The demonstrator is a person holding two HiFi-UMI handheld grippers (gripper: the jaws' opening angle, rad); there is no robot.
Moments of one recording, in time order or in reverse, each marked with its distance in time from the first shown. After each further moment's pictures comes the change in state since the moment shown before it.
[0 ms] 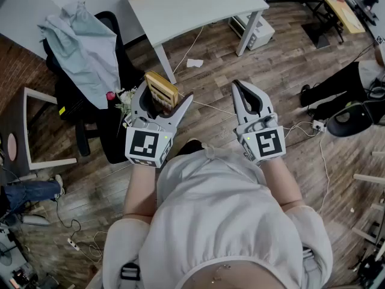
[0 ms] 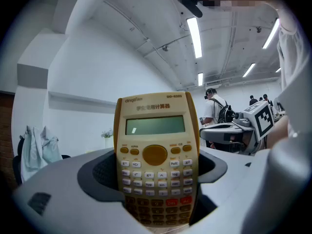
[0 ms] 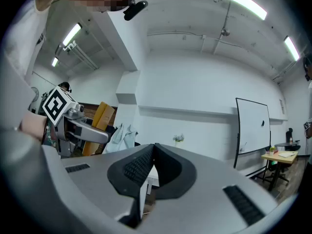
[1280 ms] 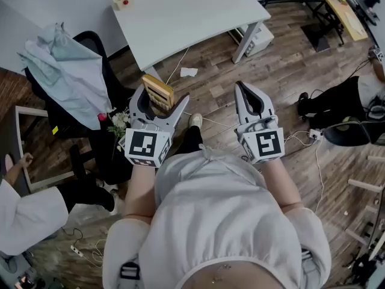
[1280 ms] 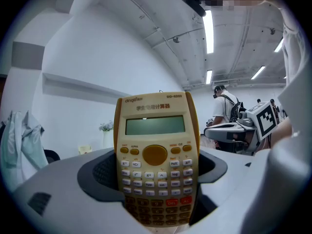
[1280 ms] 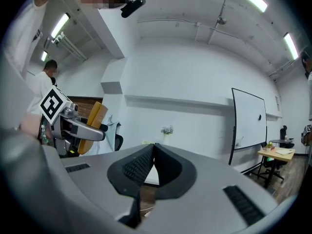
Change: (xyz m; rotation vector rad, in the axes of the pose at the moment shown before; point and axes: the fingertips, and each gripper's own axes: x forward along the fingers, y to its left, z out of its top) left arm 0.156 0.078 -0.026 -0.067 0.051 0.021; right arm 0.122 -0.119 -0.049 0.036 0.079 -0.067
